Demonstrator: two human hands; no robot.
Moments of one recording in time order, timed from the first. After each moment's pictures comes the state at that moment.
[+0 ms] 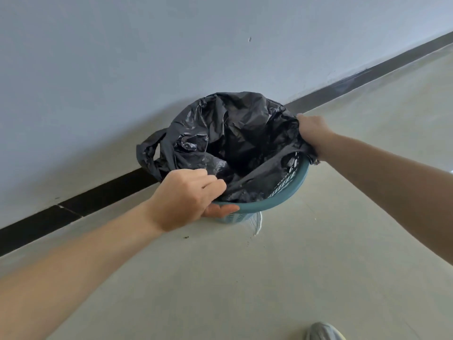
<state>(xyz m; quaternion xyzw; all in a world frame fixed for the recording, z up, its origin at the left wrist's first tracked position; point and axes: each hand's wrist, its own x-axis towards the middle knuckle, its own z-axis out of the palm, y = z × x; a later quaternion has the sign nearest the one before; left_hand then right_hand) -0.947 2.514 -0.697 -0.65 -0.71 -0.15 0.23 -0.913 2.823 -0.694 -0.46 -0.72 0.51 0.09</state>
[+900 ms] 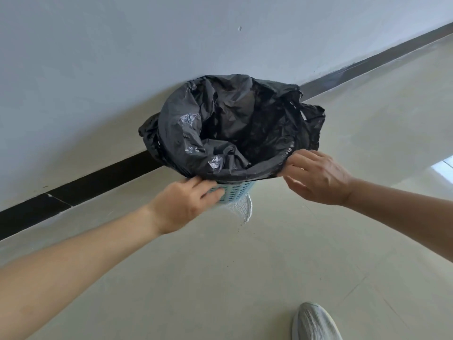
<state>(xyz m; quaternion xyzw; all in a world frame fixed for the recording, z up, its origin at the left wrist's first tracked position) -0.929 2.501 -0.738 -0.70 -0.69 -0.05 0.18 -0.789 2.810 -0.723 0.19 -0.97 0.00 0.17</state>
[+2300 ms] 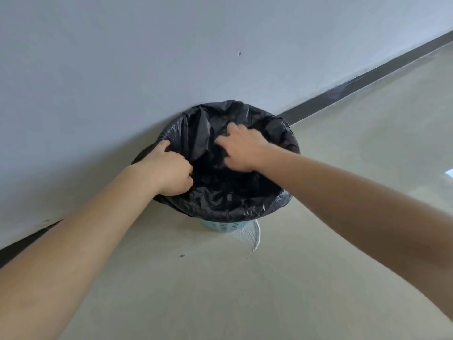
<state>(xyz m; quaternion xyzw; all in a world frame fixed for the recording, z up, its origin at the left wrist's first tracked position) -1.036 2.553 -0.687 -0.49 -0.84 0.20 -0.13 -0.974 2.739 -0.693 -0.04 -1.00 -0.02 -0.08</state>
